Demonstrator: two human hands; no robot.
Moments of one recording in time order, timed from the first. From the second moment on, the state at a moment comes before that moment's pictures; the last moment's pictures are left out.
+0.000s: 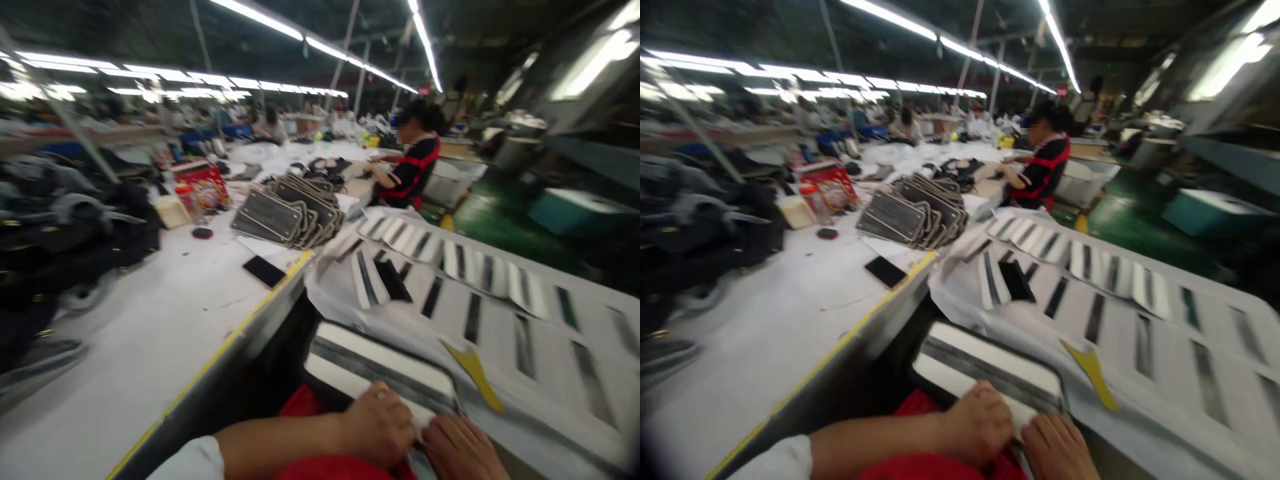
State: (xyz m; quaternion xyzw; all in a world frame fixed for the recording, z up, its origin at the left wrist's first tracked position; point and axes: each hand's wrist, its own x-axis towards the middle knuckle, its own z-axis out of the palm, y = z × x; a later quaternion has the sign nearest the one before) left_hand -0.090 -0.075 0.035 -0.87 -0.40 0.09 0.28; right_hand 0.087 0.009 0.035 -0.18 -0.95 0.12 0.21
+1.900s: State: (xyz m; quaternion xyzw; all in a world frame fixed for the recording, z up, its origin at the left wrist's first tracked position) left_hand -0.089 0.005 0.015 -0.81 -0.56 0.03 -0.14; right_hand 0.126 -0.045 0.011 -0.72 -0.58 0.32 0.22
